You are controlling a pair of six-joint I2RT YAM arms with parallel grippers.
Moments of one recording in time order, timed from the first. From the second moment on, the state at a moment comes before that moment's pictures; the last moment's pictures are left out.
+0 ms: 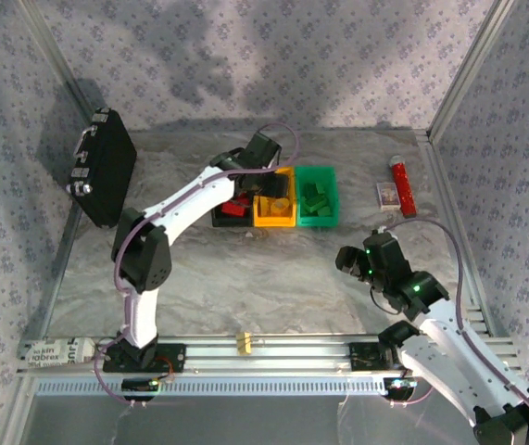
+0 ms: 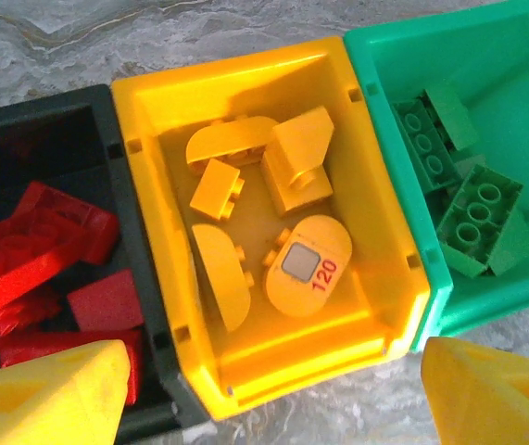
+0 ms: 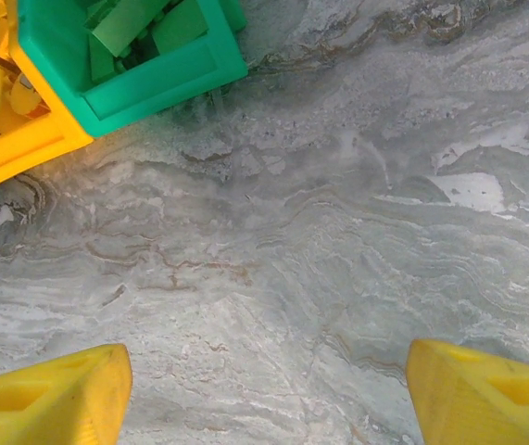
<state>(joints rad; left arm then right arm) -0.71 1.91 1.74 -0.76 -0.14 -0.41 0.49 0.66 0.57 -0.75 0.15 0.75</state>
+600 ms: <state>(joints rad) -0.72 1.26 1.08 -0.51 -0.51 -0.28 0.52 0.37 0.51 -0.65 0.43 0.49</state>
